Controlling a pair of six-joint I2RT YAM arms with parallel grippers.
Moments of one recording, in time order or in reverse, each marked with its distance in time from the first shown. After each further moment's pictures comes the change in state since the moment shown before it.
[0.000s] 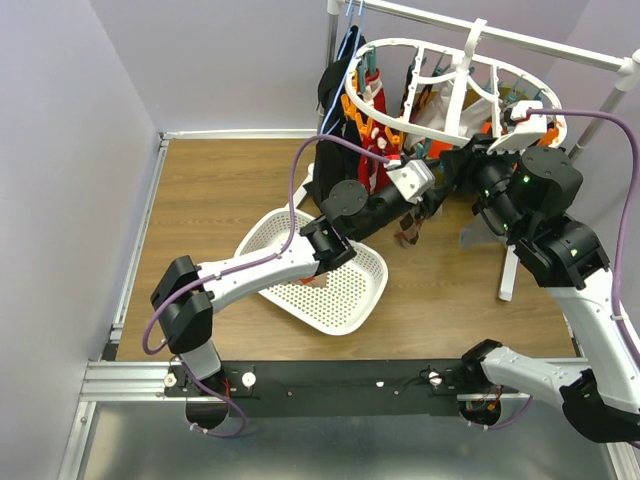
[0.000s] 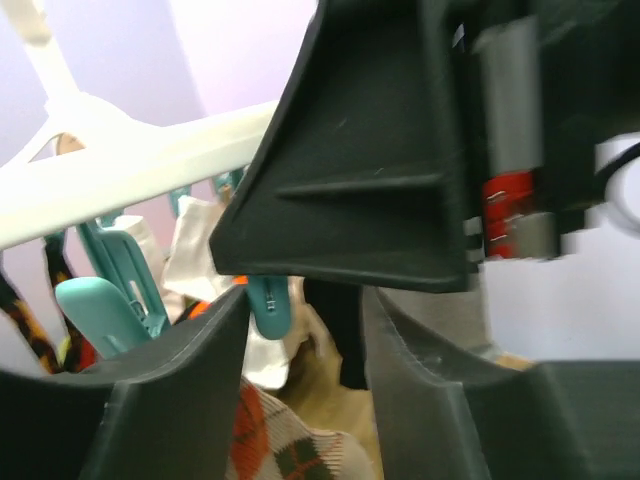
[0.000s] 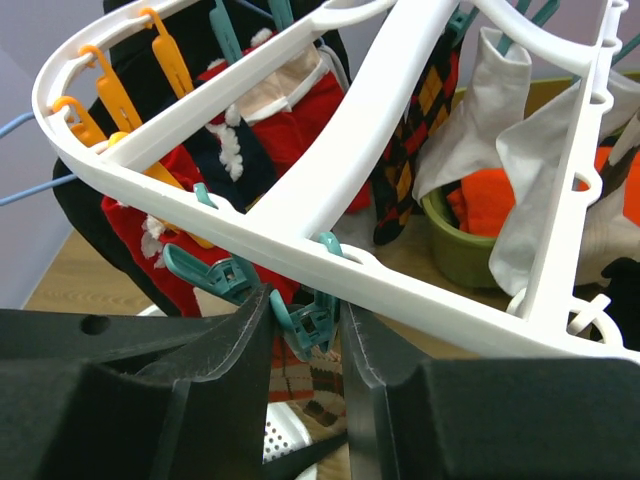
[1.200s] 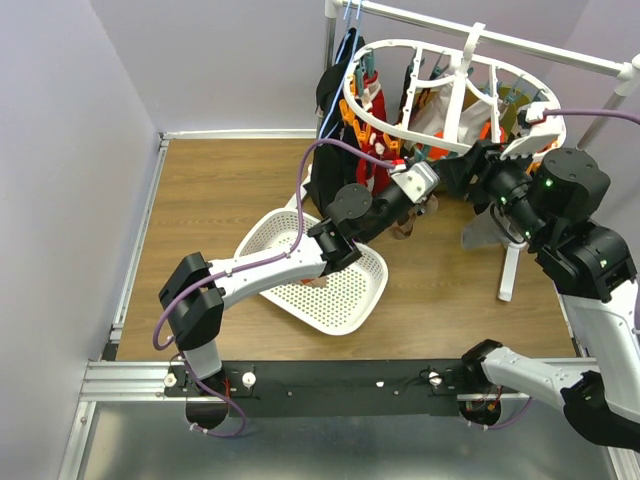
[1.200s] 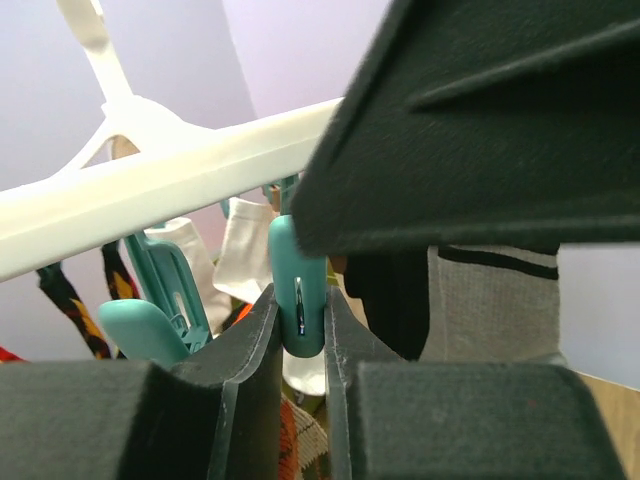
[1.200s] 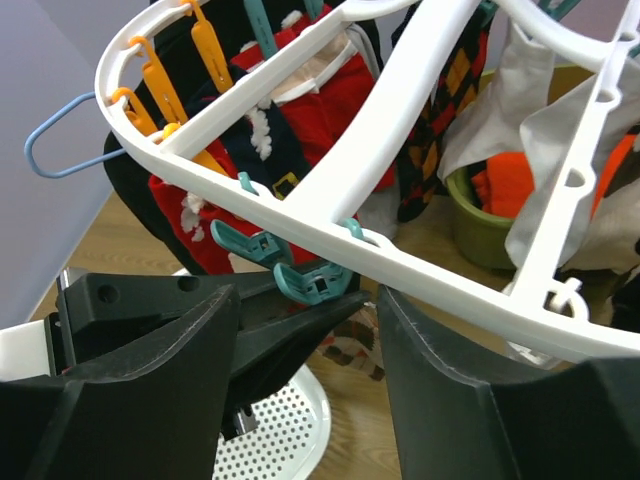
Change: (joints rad) left arm -0.011 0.033 0.000 0.069 -0.096 0.093; right arm -0.004 -0.019 0.118 -0.158 -0.069 0.008
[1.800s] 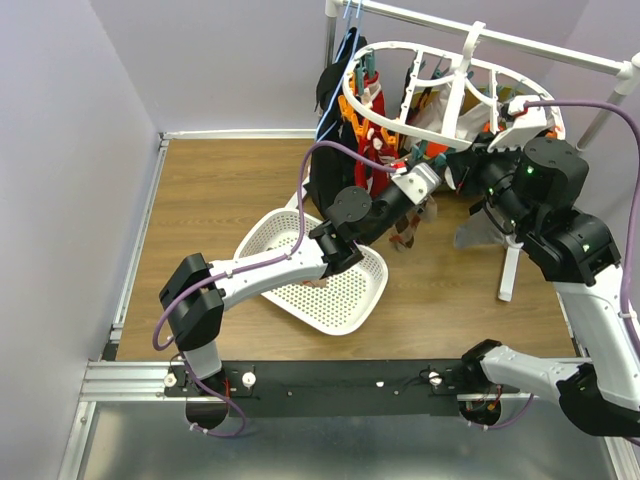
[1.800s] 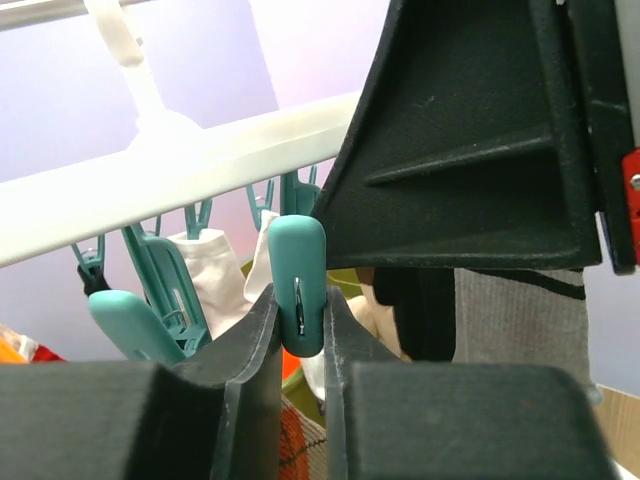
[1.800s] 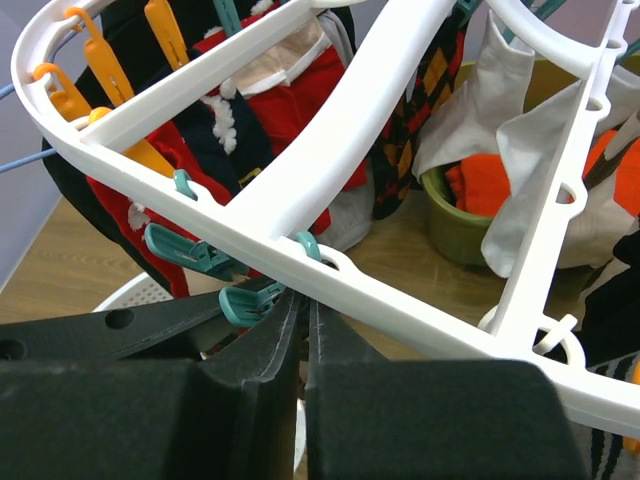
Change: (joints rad) left arm -0.005 0.000 0.000 0.024 -0.062 0.054; right arm 0.000 0.065 -0.001 0.014 0.019 -0.034
